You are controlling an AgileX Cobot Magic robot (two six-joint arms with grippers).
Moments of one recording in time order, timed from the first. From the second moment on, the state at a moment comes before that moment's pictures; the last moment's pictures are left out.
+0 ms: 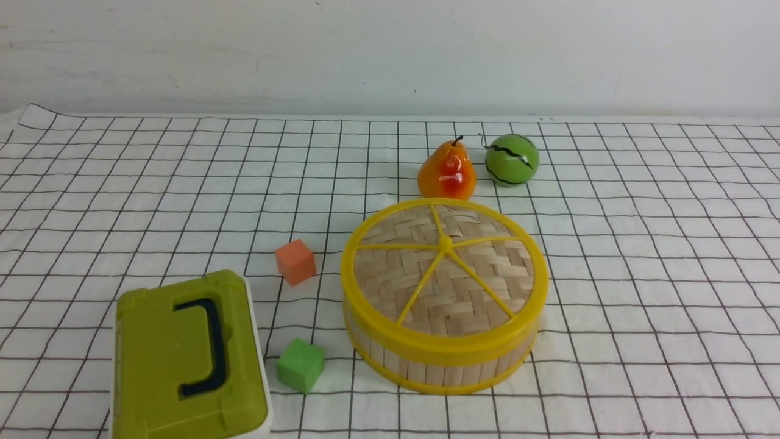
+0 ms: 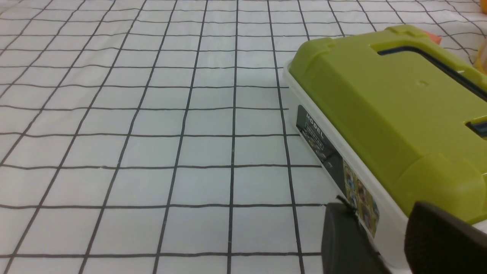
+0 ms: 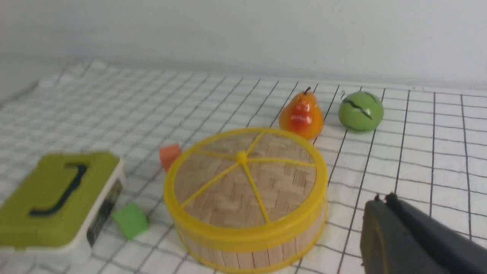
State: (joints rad) right arm -0.01 0.50 -0.66 0.74 0.67 -0.58; left arm 0.01 -0.01 0.03 -0.05 0.35 0.03
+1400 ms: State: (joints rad) right arm 0.56 1.99 -1.92 0.12 1.24 -0.23; left arm 0.01 -0.01 0.03 -0.05 0.35 0.03
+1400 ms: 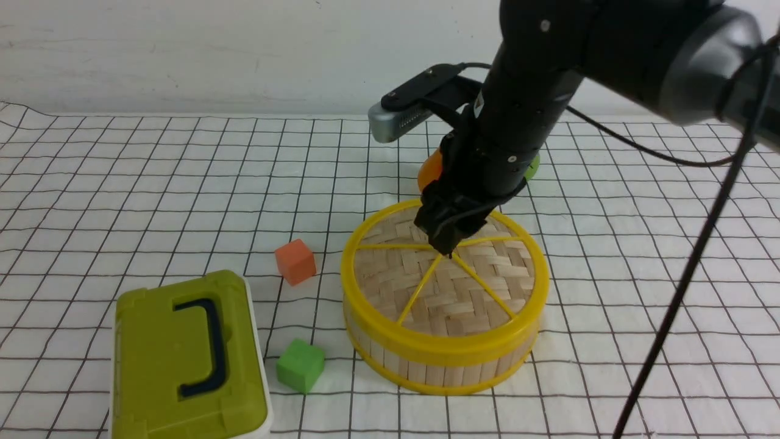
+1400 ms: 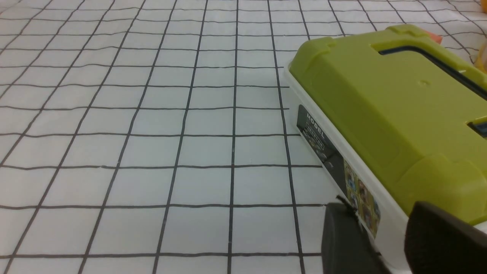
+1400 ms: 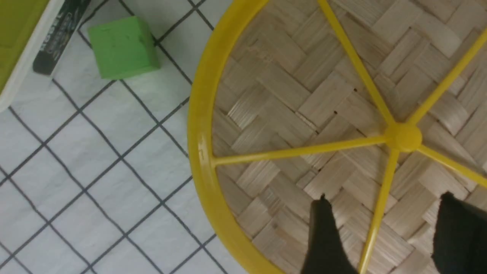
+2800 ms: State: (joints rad) right arm 0.52 1.85 -1.93 0.05 1.24 -0.12; left arm 0.01 -0.01 0.03 -0.05 0.35 0.03
